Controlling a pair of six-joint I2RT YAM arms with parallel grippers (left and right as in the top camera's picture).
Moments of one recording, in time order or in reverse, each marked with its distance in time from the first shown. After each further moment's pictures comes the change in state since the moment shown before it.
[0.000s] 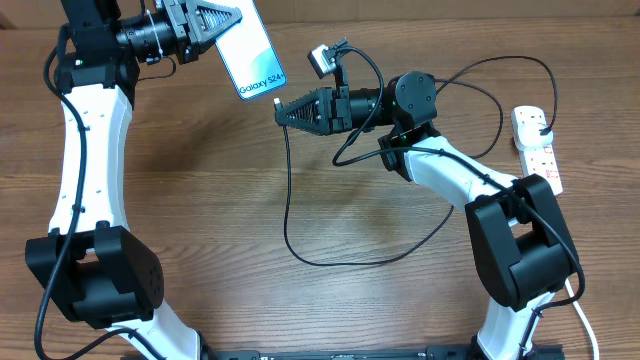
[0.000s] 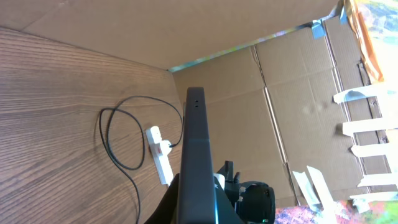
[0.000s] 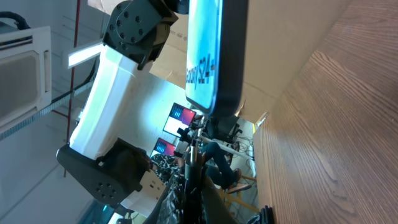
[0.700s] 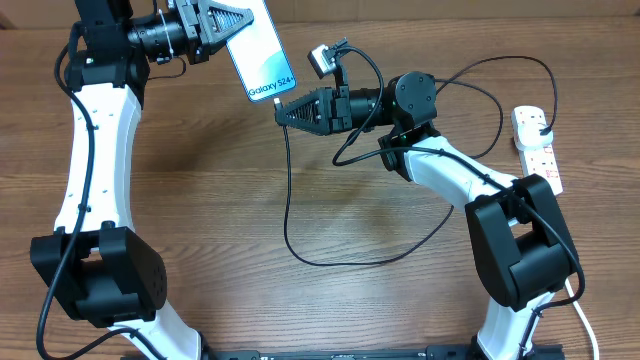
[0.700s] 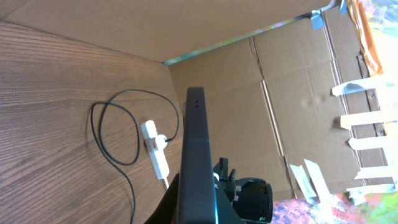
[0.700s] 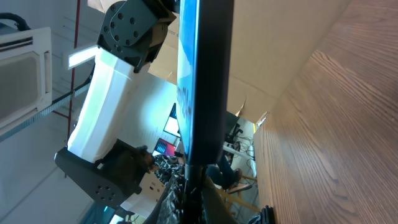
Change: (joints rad) left arm -0.032 0.000 0.000 0.000 0.000 -0.007; right arm 0.000 0.000 0.000 0.002 0.000 0.004
